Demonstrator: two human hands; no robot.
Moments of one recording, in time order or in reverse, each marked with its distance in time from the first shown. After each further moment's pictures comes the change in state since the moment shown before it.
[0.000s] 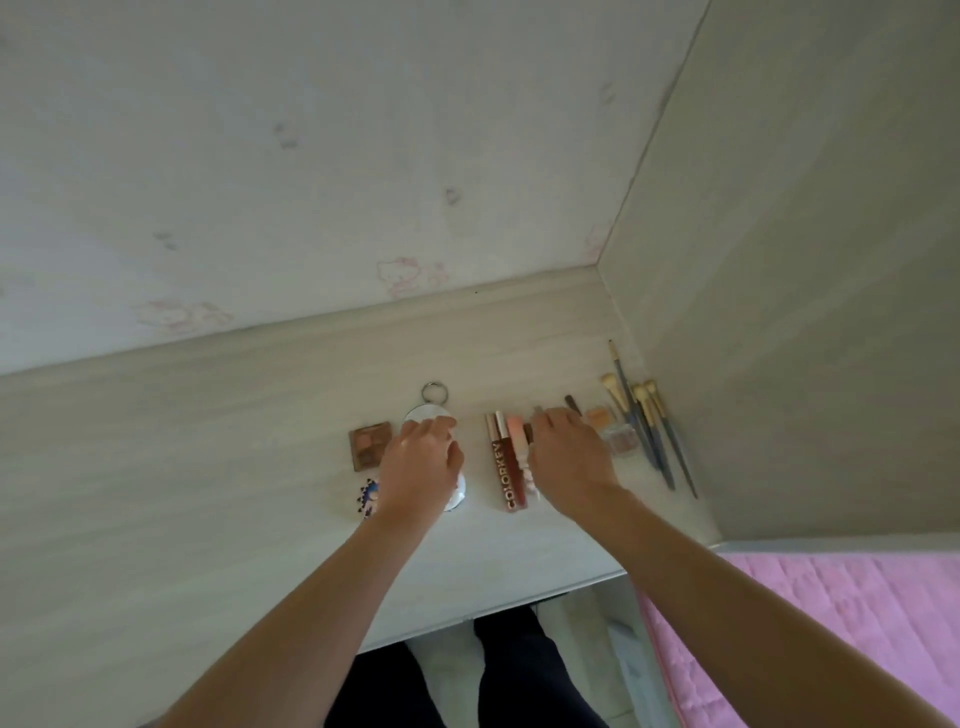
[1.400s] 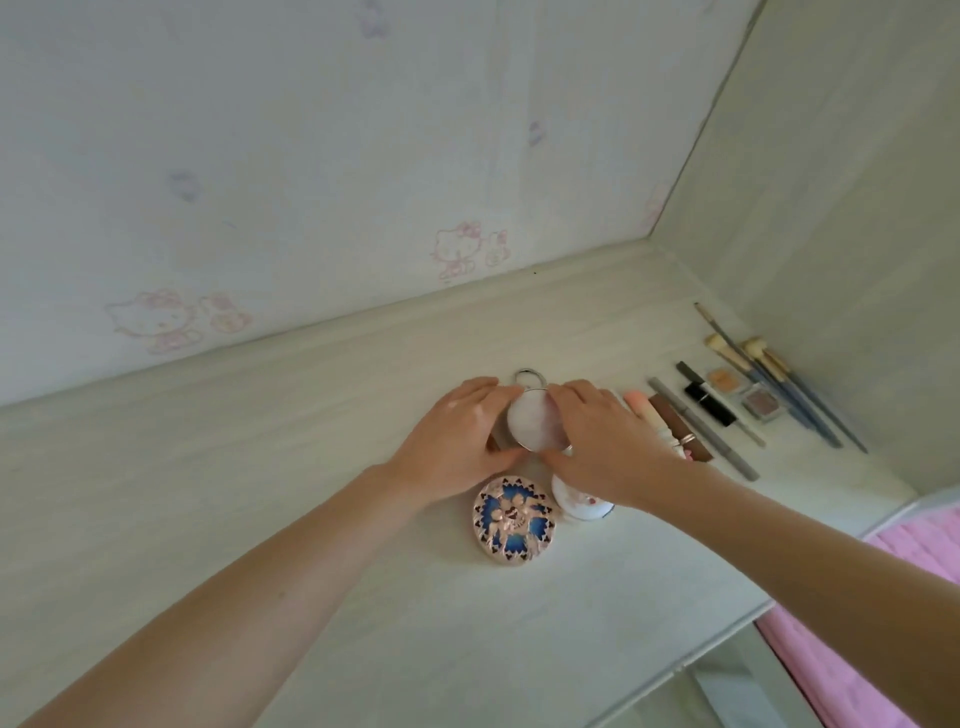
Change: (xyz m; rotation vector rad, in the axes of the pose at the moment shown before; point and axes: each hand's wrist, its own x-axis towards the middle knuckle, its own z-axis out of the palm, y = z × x) left_hand 0.067 -0.142 0.016 -0.135 -0.166 0.667; right_hand 0.046 -0.117 0.055 0.051 0.135 0.113
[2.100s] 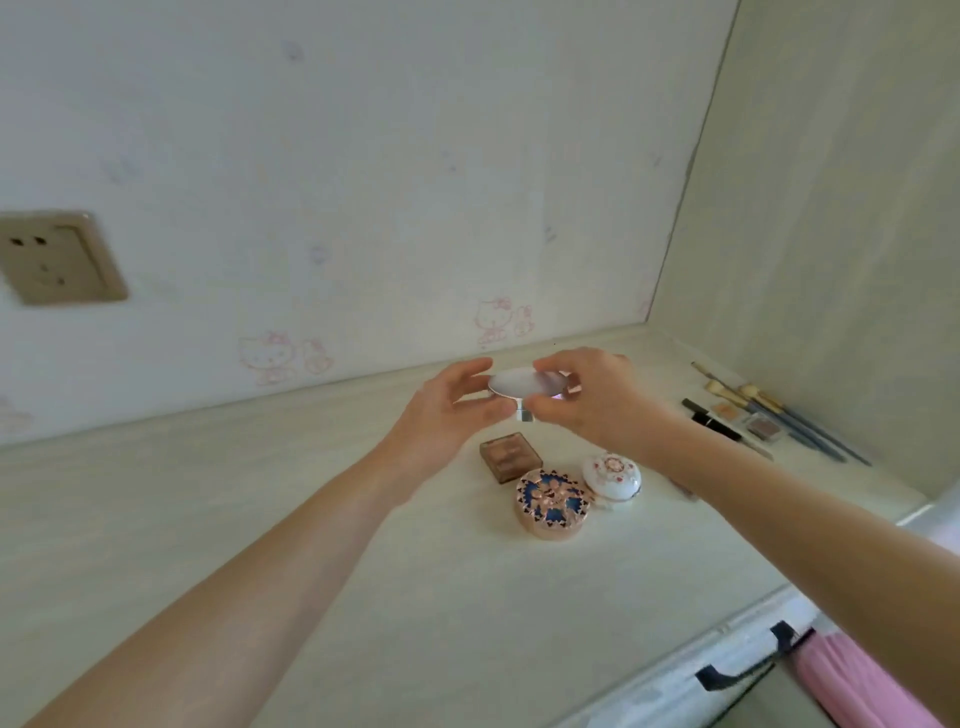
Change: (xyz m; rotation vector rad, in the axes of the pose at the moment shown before) left_hand -0.076 0.027 -0.063 -0.872 0.275 -0.184; right_hand -0.051 -0.068 -0.054 0.405 0.402 -0.103
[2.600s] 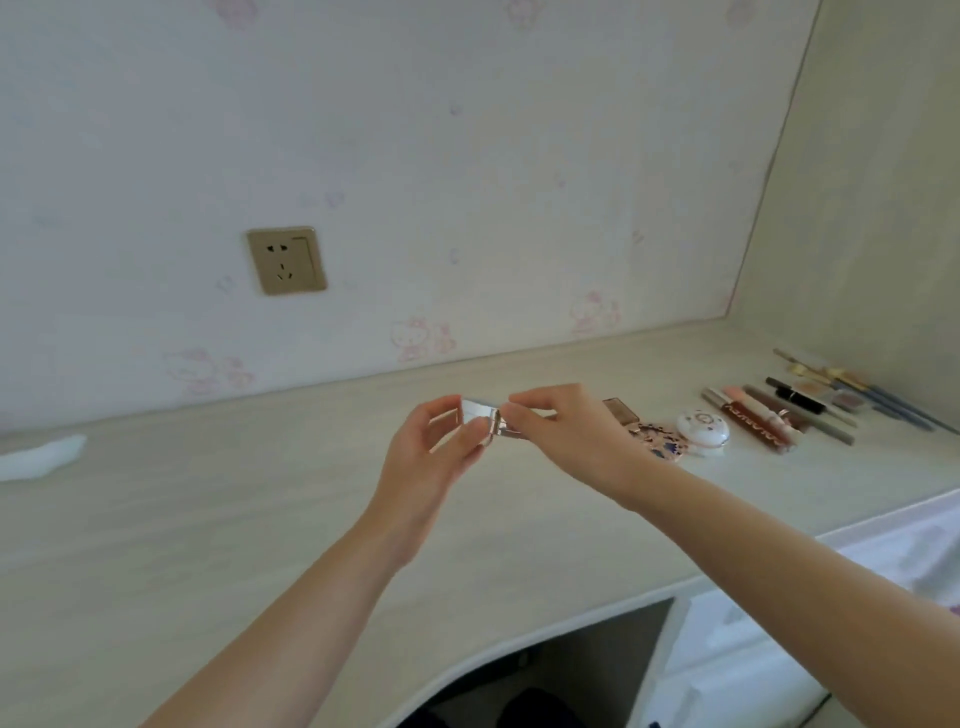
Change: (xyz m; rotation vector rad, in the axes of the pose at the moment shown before) left_hand -0.179 0.006 -0.075 -0.261 0.316 -0.002; right_hand -0.095 -0.139 0.062 0.368 -0.161 0.015
